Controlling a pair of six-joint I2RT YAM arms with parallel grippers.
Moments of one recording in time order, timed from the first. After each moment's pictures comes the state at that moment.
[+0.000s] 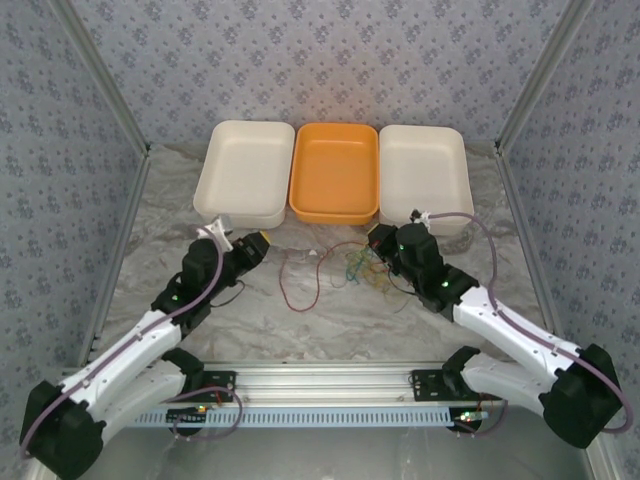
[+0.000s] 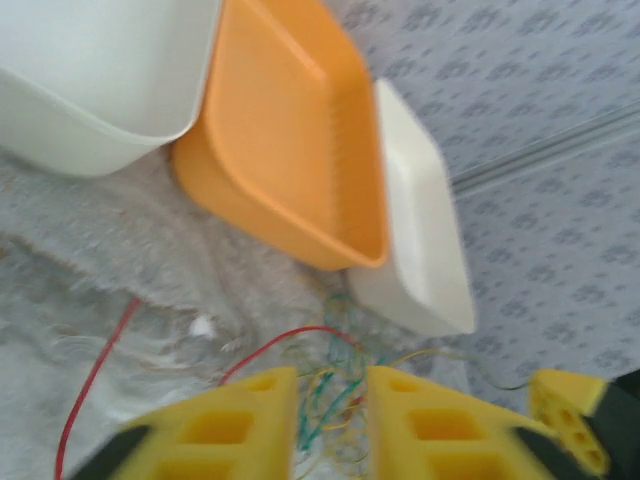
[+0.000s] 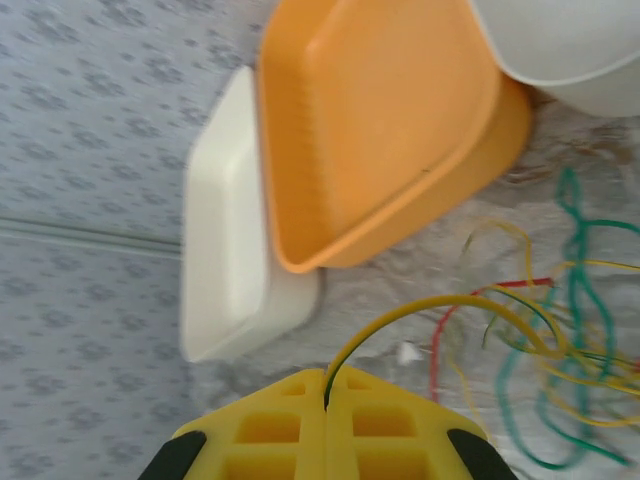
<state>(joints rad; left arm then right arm) -0.56 0.86 0.47 0.07 0.04 -1.01 0.66 1.02 0.66 -0.10 0.20 1.18</state>
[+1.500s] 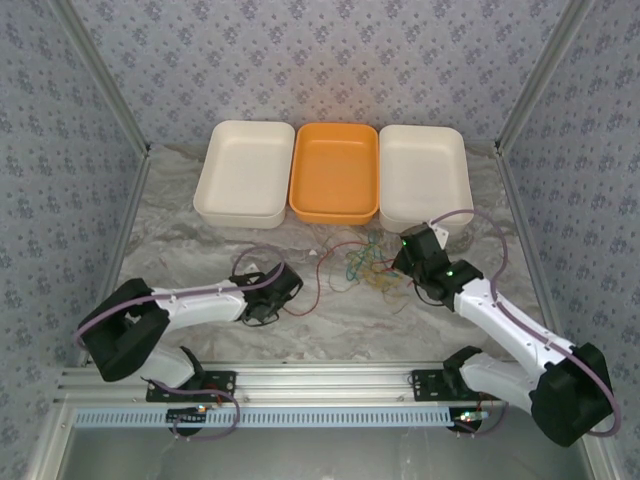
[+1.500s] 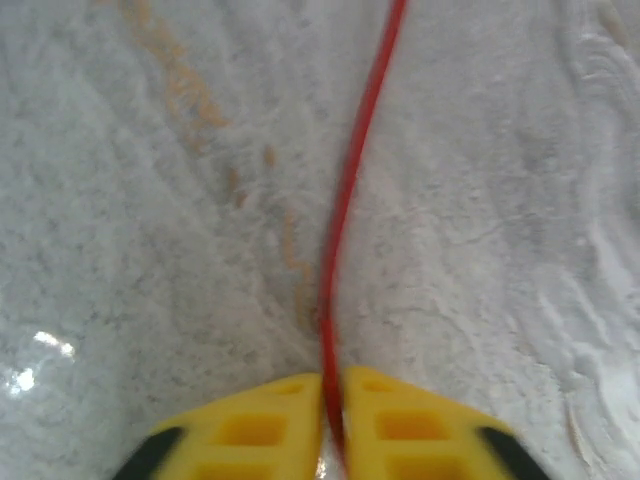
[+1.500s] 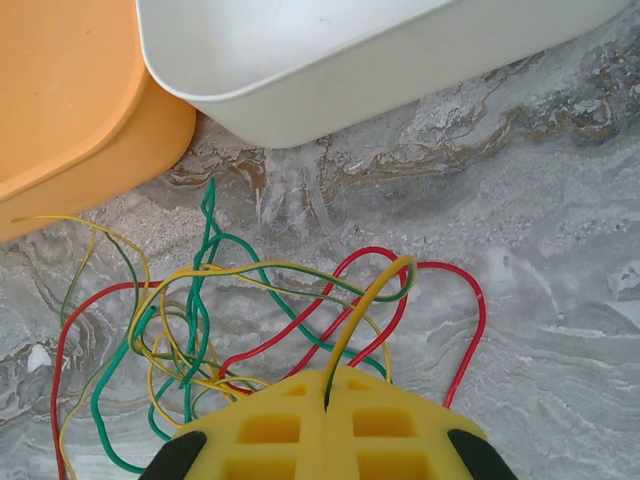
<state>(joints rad) -0.90 1.46 0.62 -0.37 -0.34 -1.54 0.51 1.05 0.68 -0.50 0.31 0.81</state>
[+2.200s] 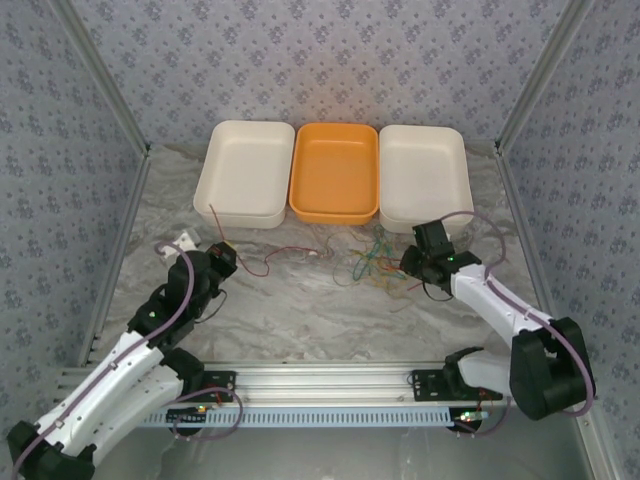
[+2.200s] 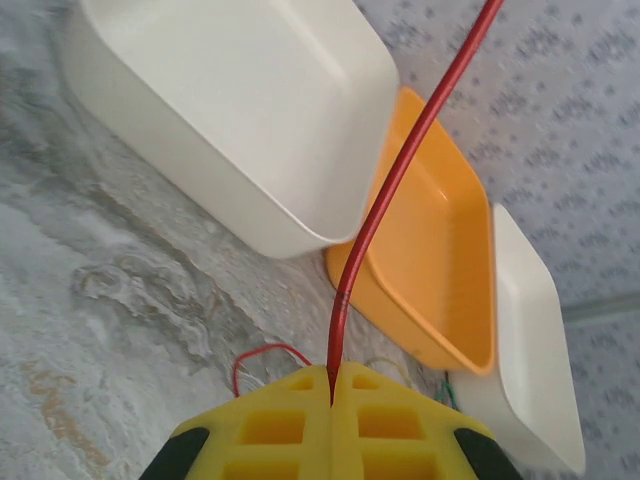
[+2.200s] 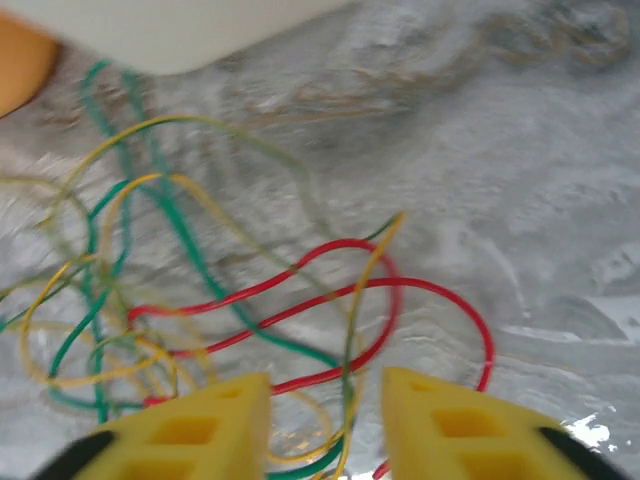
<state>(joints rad) -0.59 0.63 0.54 -0.32 -0.31 -1.04 0.35 1.18 0.66 -0.47 0.11 0.68</state>
